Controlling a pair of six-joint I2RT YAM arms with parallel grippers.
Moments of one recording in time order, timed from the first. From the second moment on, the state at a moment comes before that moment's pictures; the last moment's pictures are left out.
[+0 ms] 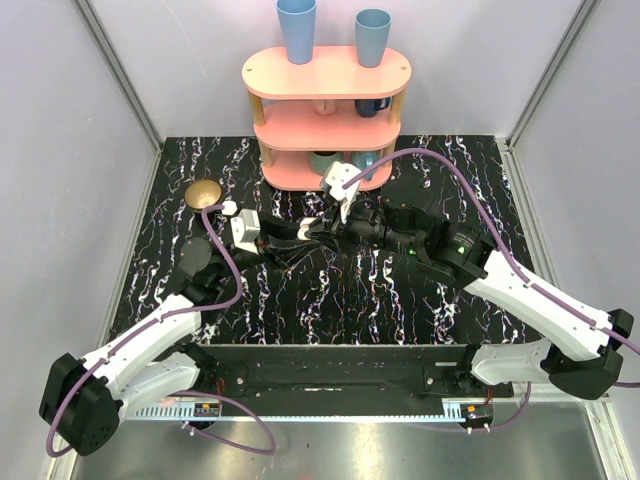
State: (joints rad) left arm -0.59 0.93 0.56 0.79 0.69 -0.26; right arm 1.00 1.24 1.45 -0.41 -0.17 -0.05
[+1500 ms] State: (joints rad) left arm -0.59 0.93 0.56 0.76 0.69 -0.26; right arm 0.99 1.27 1.46 -0.46 -0.18 -0.11
